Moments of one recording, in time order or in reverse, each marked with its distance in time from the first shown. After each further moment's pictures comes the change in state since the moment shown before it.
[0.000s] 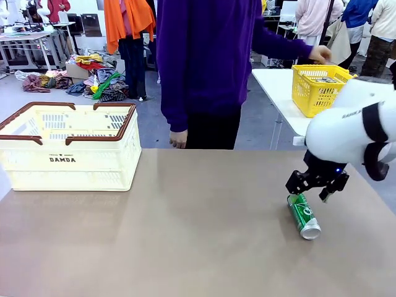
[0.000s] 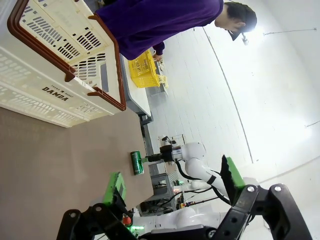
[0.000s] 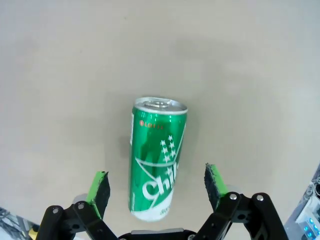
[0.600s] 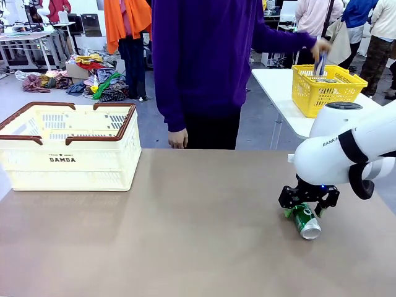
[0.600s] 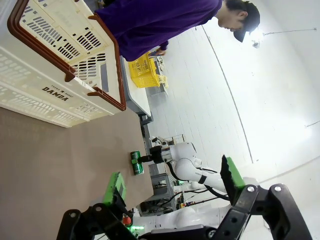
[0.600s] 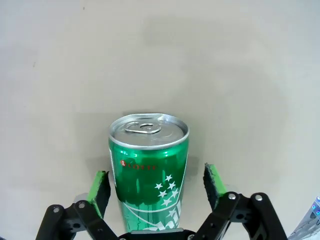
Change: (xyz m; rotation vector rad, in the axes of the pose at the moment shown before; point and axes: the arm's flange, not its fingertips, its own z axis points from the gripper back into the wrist) left arm 0.000 0.000 0.000 0.000 0.000 0.000; right arm 0.004 0.004 -0.047 -0.065 0.040 -0.101
